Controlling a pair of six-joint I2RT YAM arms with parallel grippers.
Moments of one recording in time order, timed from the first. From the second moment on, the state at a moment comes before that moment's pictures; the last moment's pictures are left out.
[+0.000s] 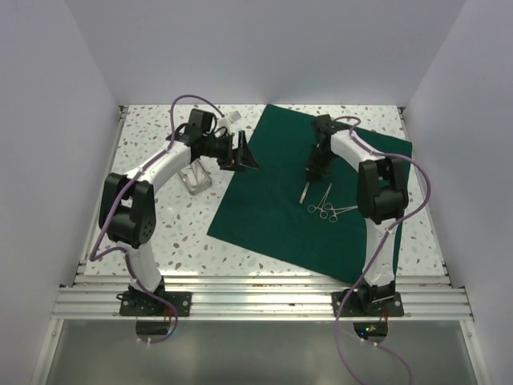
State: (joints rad) left arm -0.32 1.86 1.45 -0.42 0.81 -0.38; right arm 0.24 2.16 1.69 -0.88 -0.01 0.63
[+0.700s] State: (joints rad) left arm -0.37 1.90 1.48 -0.42 0.83 -0.37; right arm 0.42 2.00 1.71 -0.54 -0.42 0.77
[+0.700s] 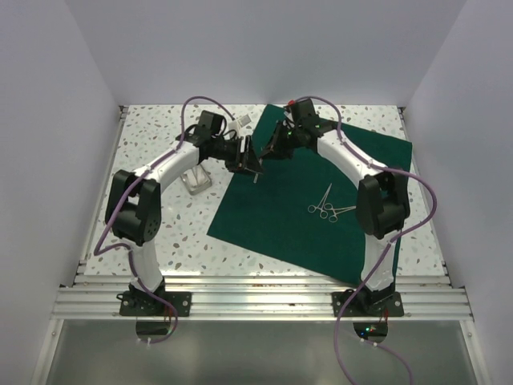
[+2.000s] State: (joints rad) left arm 0.02 1.97 1.40 -0.62 0.28 -0.42; right arm 0.21 1.94 1.60 -0.80 -0.25 0.70
